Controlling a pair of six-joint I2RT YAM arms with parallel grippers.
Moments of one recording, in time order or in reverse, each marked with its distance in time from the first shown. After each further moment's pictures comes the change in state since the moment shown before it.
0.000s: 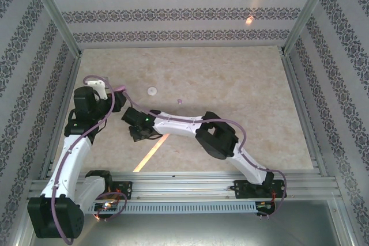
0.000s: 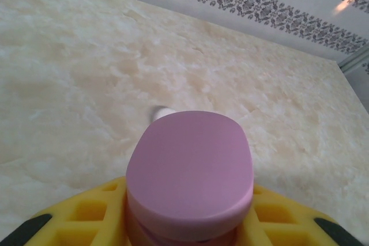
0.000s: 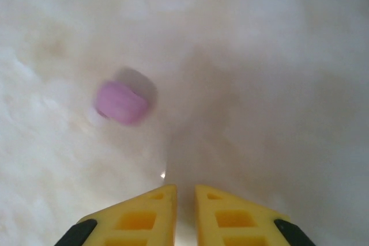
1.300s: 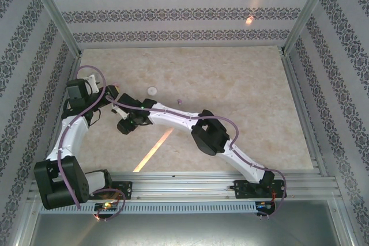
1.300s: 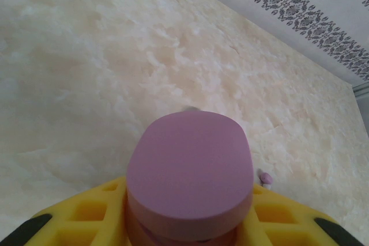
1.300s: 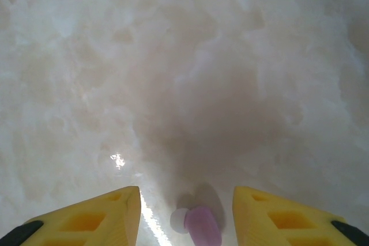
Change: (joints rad) left arm 0.192 0.283 0.069 0.069 0.147 -0.072; right arm -0.045 0.222 0.439 -0.098 -0.167 -0.578
